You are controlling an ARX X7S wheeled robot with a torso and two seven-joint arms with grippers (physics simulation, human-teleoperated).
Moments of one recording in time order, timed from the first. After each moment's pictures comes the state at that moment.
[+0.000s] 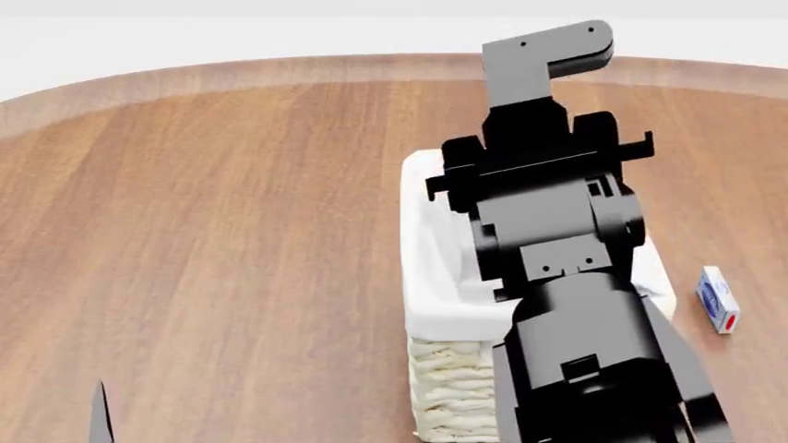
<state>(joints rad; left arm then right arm) 0.12 -0.33 0.23 0.71 -0.11 -0.43 -0.47 1.49 0.00 -0.49 1.31 0.29 0.60 0.16</state>
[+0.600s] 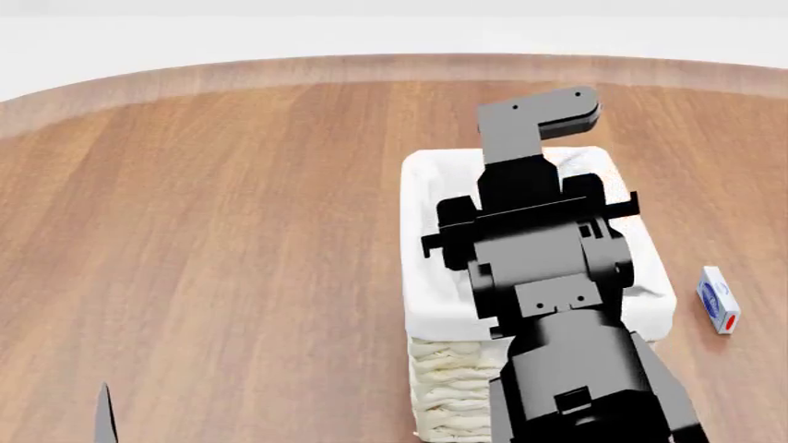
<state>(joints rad) 0.11 -0.34 0.24 0.69 -0.12 -0.42 -0.48 1.41 0.00 -0.48 1.31 0.29 0.65 0.12</state>
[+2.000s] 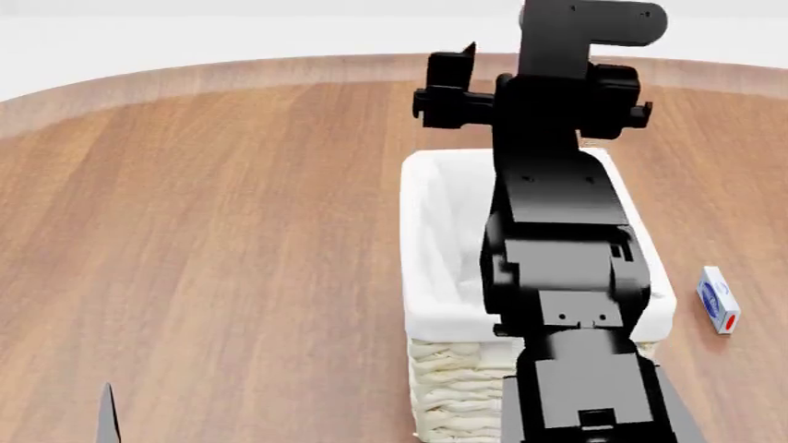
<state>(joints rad) 0.11 -0.35 0.25 0.68 -0.13 -0.41 -0.50 1.35 0.01 -0.14 1.19 0.20 0.12 0.09</state>
